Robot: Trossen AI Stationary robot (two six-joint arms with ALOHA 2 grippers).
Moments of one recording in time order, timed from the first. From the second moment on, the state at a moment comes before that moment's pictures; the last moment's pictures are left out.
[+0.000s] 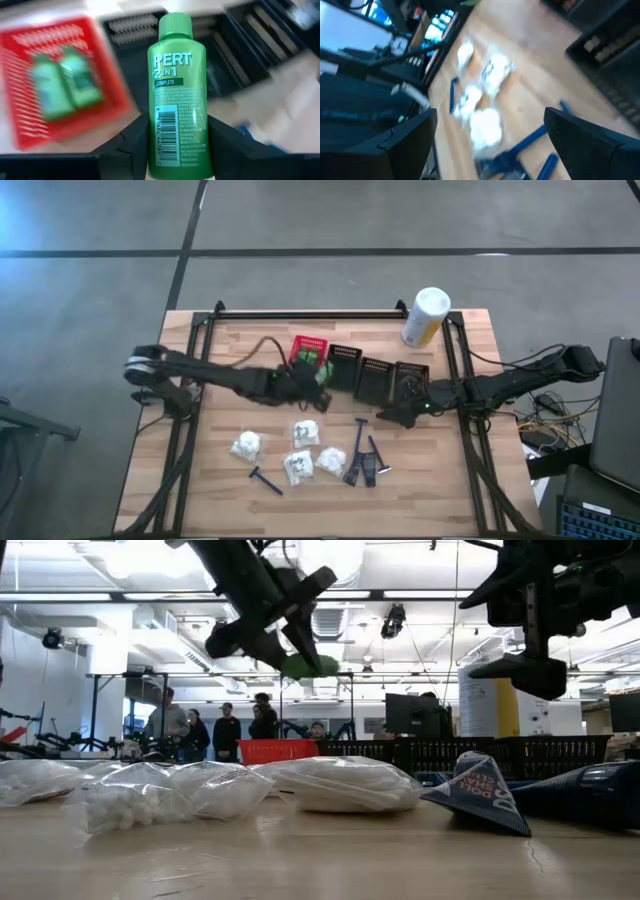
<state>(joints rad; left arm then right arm) -0.05 1.61 1.20 -0.45 -0.51 -0.91 0.18 0.89 0.32 0.19 0.13 1.11</state>
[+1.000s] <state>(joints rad) 0.33 1.72 1.10 -0.40 -0.24 -0.92 0.10 0.89 0.32 0.18 0.22 1.15</state>
